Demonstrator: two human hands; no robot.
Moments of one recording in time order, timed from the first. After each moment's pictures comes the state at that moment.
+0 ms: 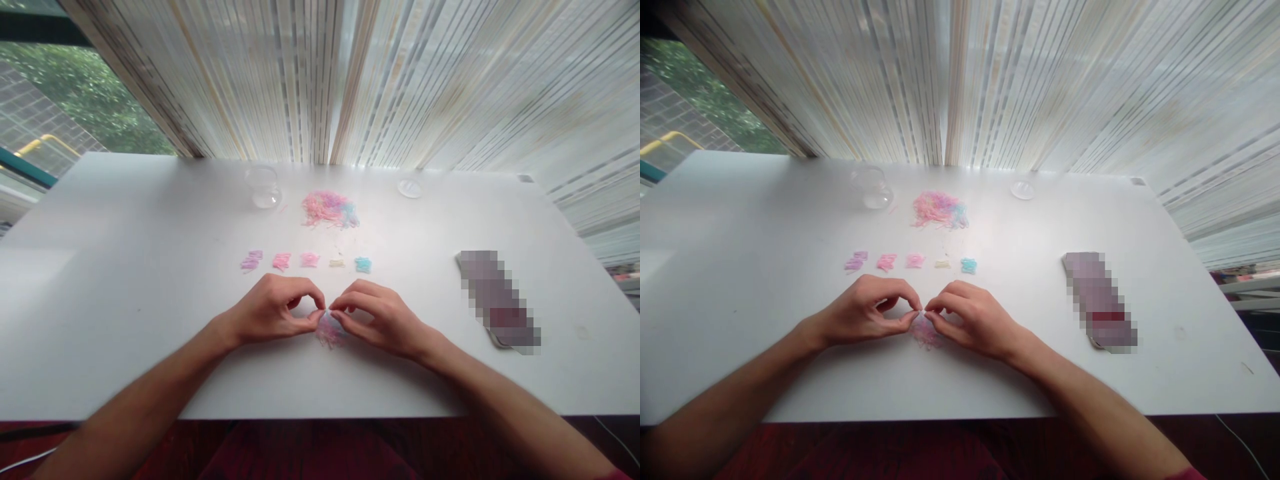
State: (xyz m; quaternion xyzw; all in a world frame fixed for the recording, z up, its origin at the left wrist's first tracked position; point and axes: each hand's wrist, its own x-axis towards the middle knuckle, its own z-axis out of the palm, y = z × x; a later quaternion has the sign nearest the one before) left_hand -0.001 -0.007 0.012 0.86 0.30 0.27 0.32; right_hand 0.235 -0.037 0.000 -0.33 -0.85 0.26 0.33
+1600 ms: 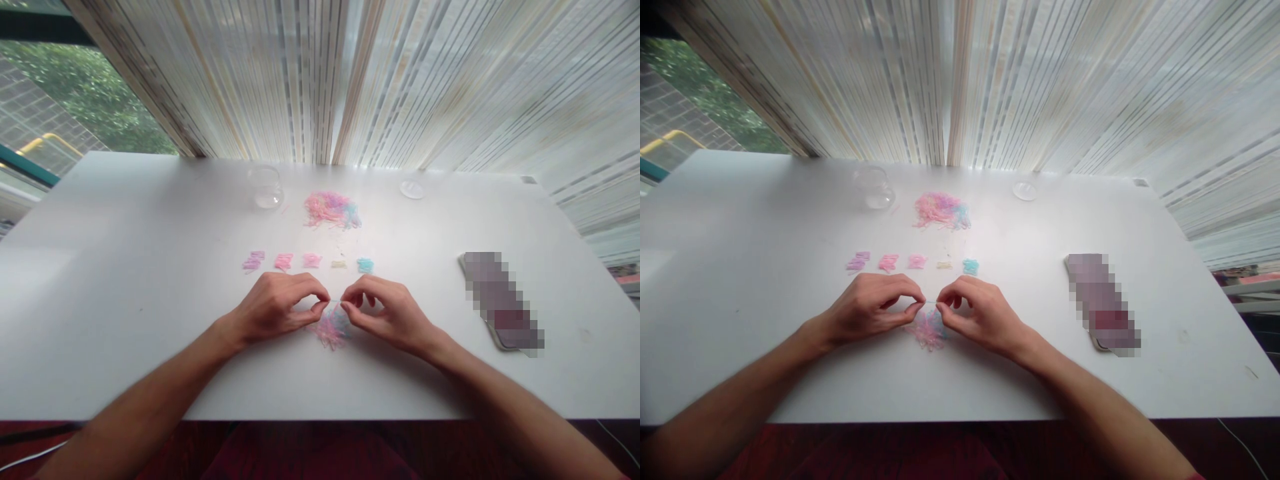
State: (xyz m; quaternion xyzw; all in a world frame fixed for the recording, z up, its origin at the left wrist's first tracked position) left_hand -0.002 -0.002 0.005 0.90 0.26 0.30 0.18; right_hand 0.236 -0.034 0.009 -0.41 -0.79 0.30 0.35
